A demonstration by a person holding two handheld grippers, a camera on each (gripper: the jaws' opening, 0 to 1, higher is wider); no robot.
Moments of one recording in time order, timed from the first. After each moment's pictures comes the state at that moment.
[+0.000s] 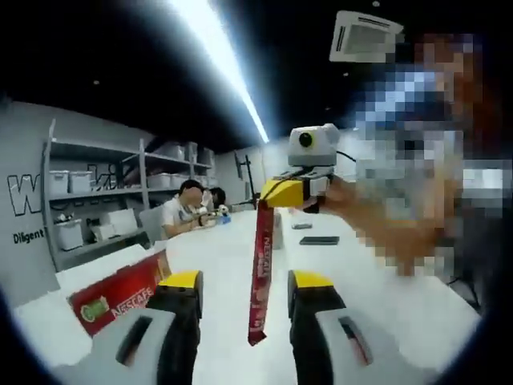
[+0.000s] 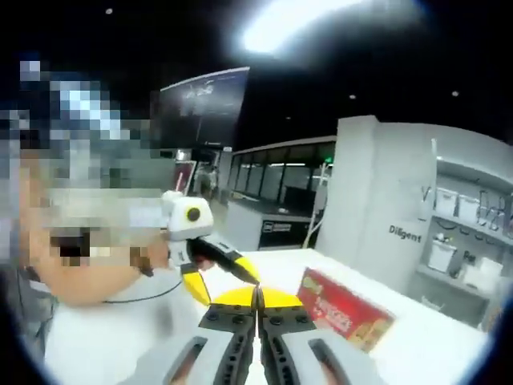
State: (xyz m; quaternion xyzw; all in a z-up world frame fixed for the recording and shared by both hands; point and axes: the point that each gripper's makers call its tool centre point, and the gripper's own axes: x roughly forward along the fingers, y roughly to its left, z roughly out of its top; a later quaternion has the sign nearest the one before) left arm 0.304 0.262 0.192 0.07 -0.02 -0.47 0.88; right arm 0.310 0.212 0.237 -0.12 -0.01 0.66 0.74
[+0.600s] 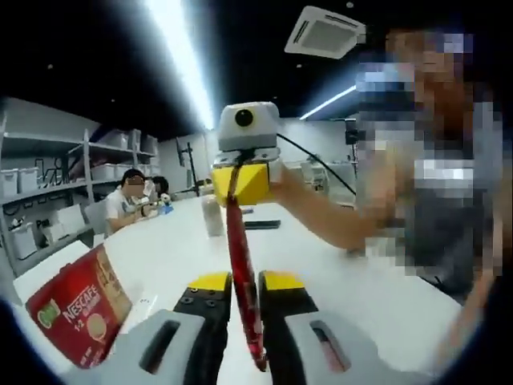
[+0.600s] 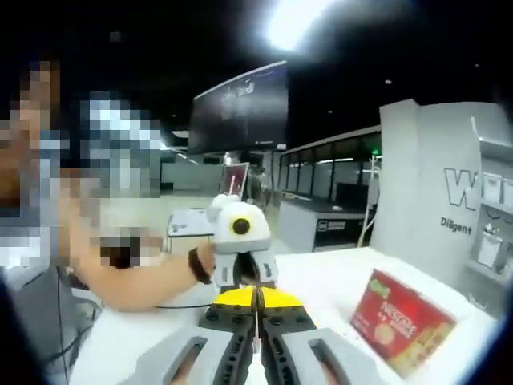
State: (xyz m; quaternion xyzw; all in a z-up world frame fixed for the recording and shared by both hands) left arm 0.249 0.223 0.164 0.12 0.02 -0.60 0.79; right arm 0.244 0.239 0.225 -0.10 0.02 0.76 0.64
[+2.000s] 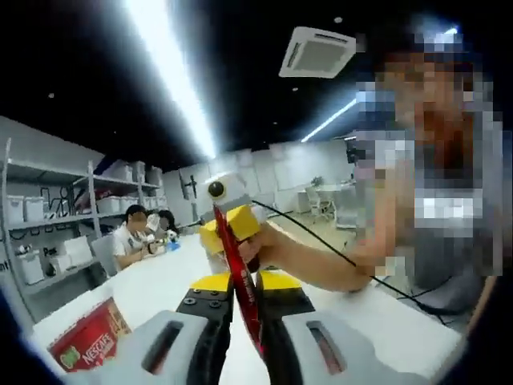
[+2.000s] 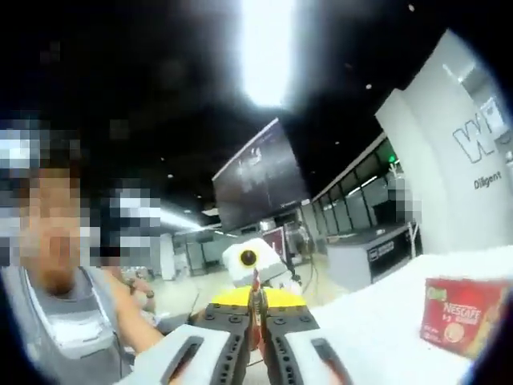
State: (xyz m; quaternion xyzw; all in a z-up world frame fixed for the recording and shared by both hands) left arm 0.219 0.206 0.254 0.10 -0.08 -0.59 0.80; right arm 0.213 0.228 0.290 0.15 0.03 0.83 0.54
